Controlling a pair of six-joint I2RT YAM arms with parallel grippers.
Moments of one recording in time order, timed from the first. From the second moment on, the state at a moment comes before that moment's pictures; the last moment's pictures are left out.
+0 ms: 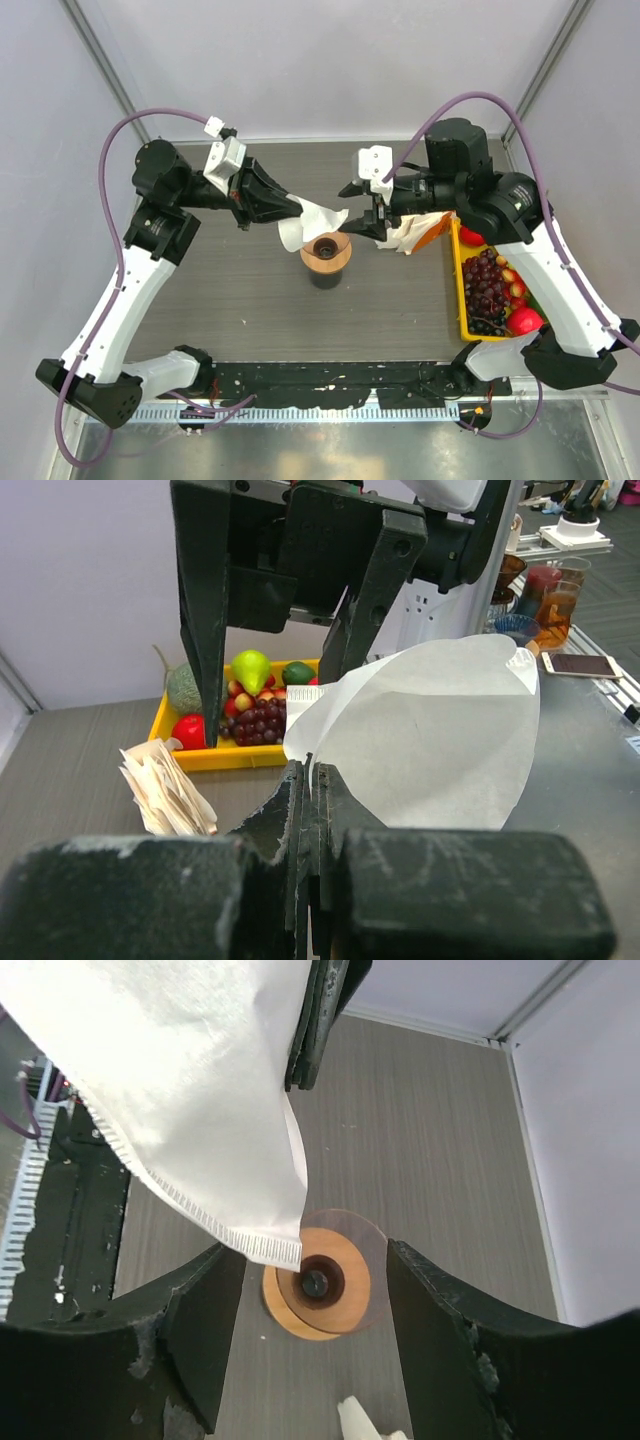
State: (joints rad) left arm -0.42 1.15 1.39 0.06 1.28 -0.20; right arm 0.73 1.35 1.90 -0.96 -0.67 -0.59
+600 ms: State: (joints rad) left arm -0.41 1.16 1.40 -0.08 1.19 -0.11; right arm 0.82 1.32 1.88 -0.97 -0.44 -0.79
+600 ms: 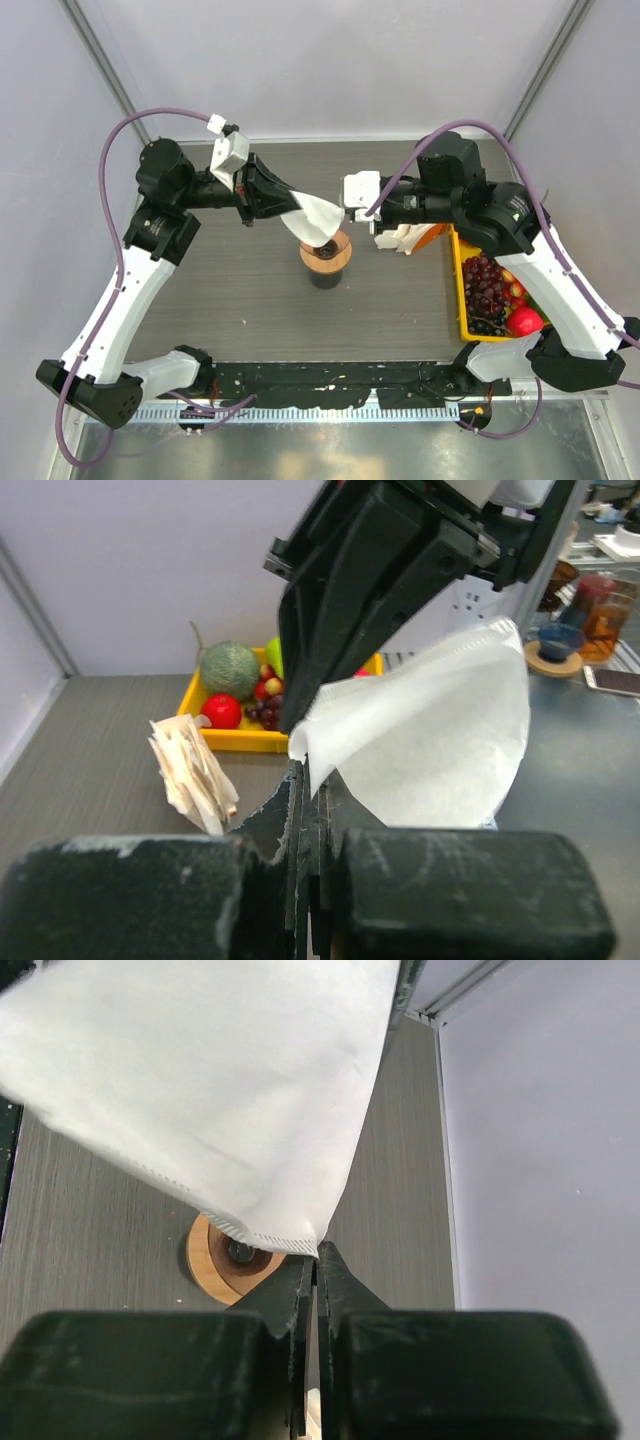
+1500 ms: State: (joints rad) left arm -0.60 1.10 1.41 -0.32 0.77 0.25; right arm 0.86 1.27 1.77 -0.85 -0.36 -0.86
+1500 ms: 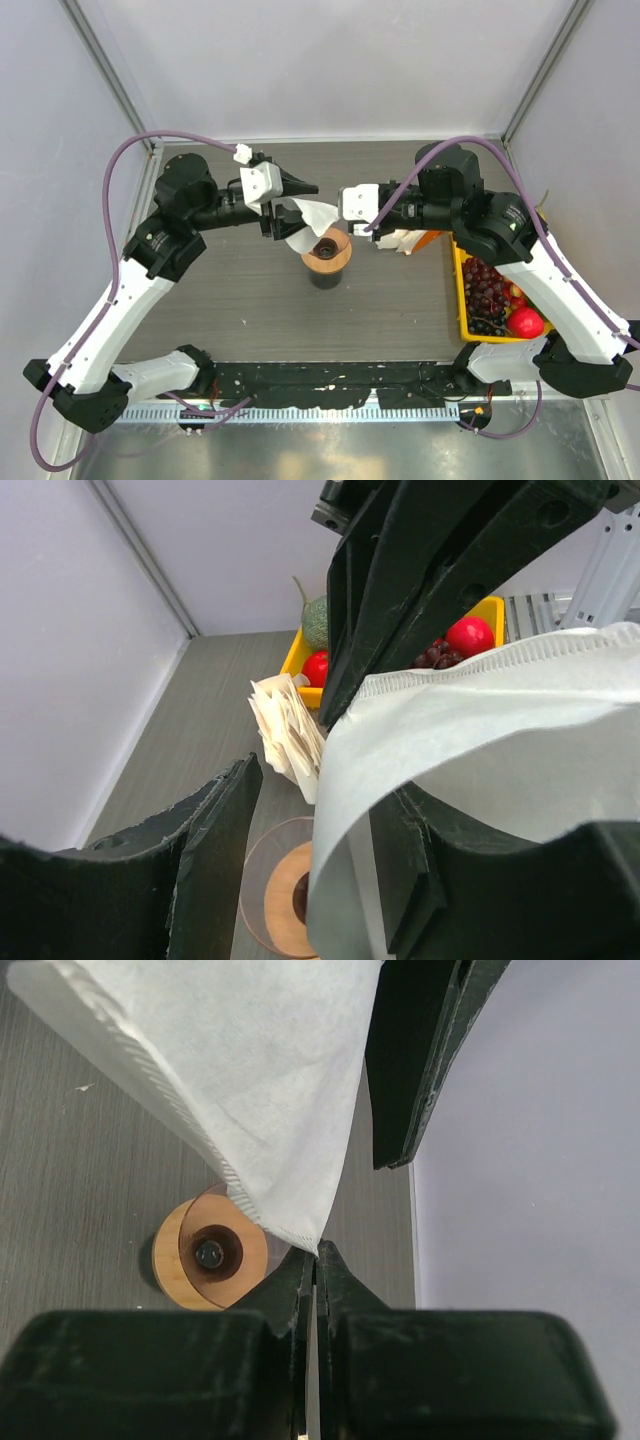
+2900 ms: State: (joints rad) left arm -0.72 1.00 1.30 -0.37 0.80 0.81; right arm 0.81 1.40 1.95 -1.06 -0.62 -0.57
